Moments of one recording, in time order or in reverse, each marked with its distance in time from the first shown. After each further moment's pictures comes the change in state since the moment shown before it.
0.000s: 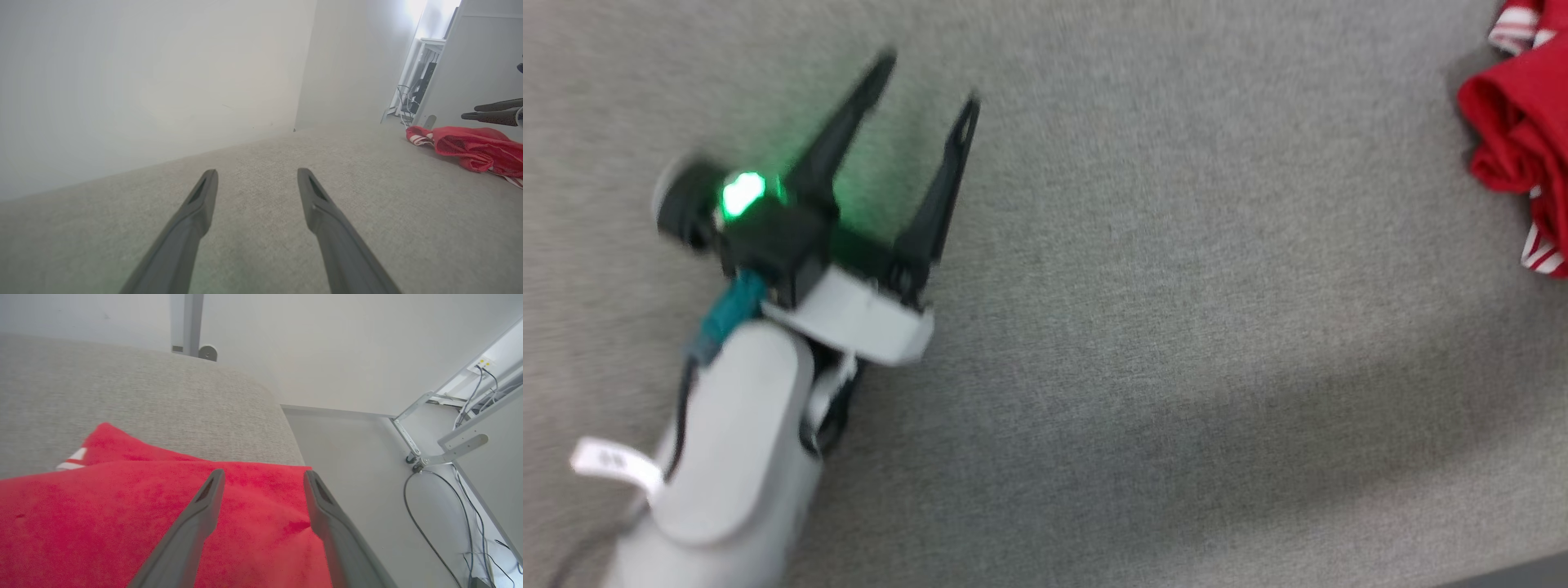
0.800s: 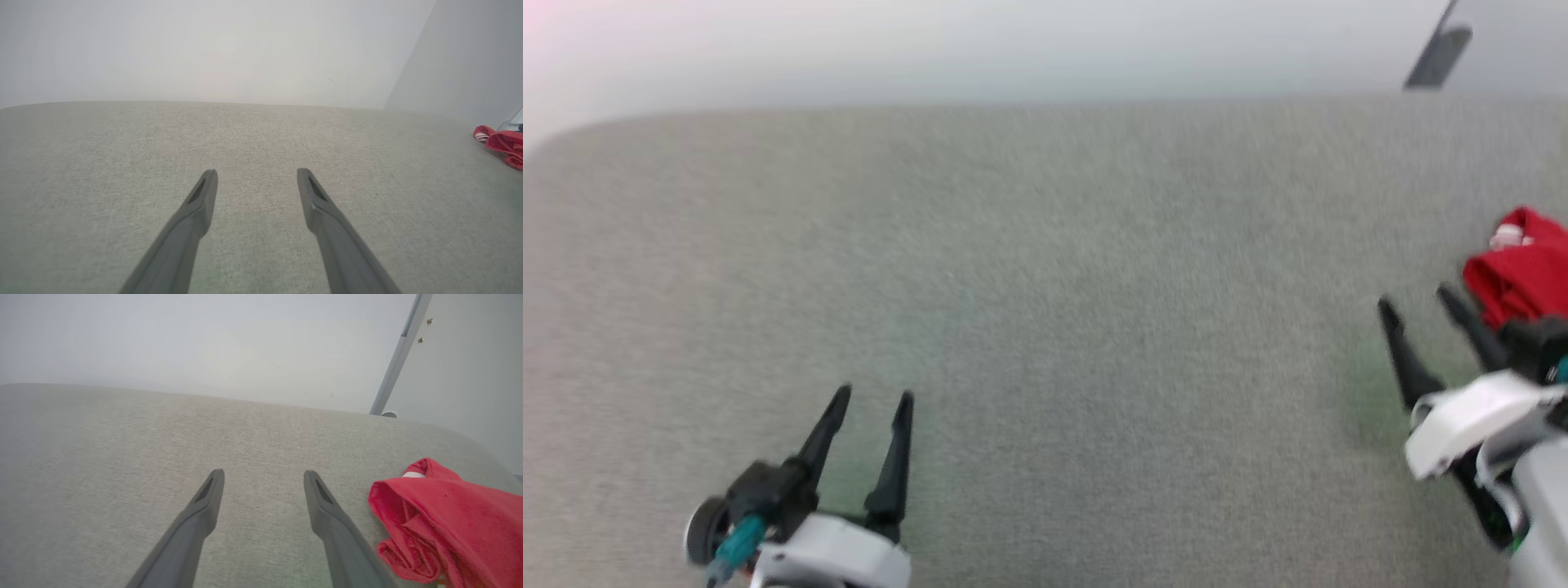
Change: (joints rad) left arm 0.564 -0.183 0.253 0.077 0.020 -0.002 0.000; right arm 0.563 0.204 0.052 -0.451 -0.016 0.000 -0.052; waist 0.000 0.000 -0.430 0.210
